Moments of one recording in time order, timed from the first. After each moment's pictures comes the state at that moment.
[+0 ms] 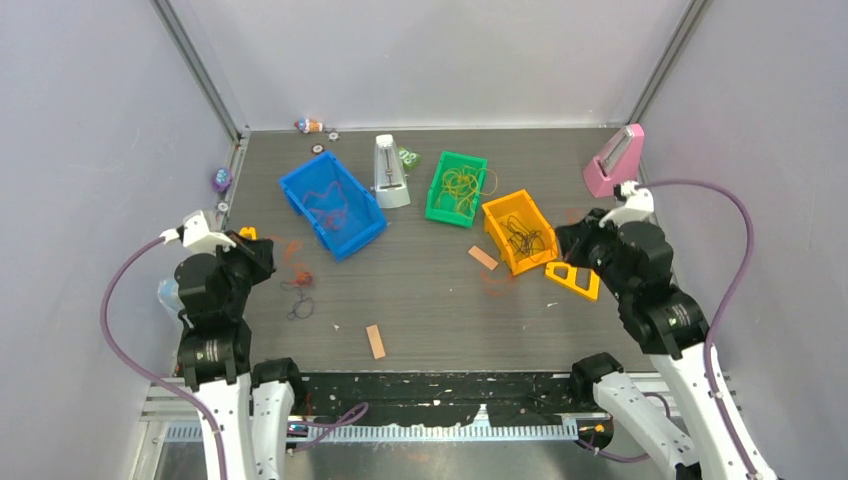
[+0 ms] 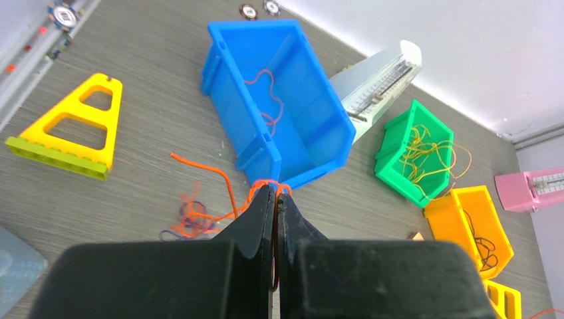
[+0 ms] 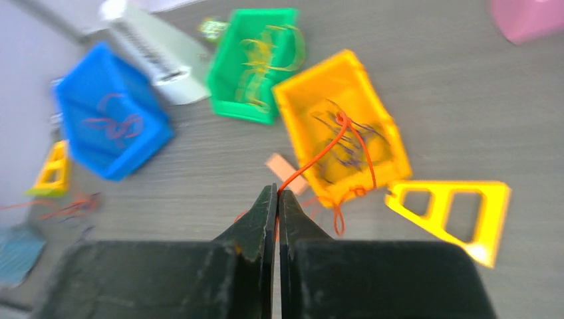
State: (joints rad) left arm 0.21 0.51 0.83 -0.59 0.15 -0.45; right arm 0.32 0.59 0.90 -0.67 0.19 0.46
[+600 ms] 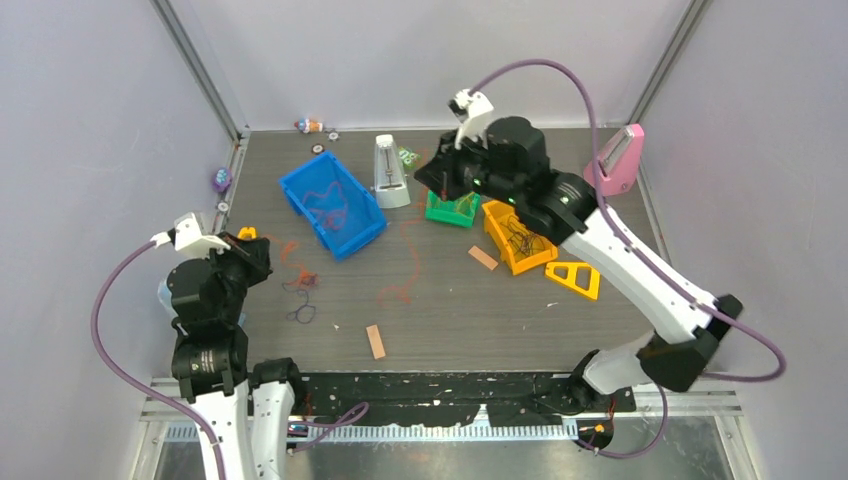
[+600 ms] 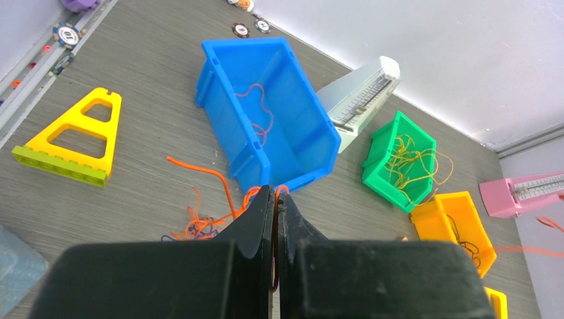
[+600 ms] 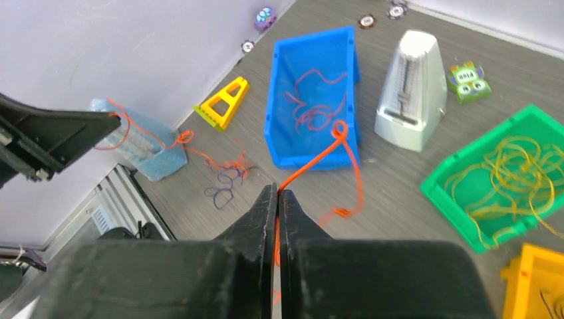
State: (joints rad) left arm 0.21 0.45 0.89 -0.65 0.14 -0.45; right arm 0.77 1.35 1.59 -0.48 -0.07 0.33
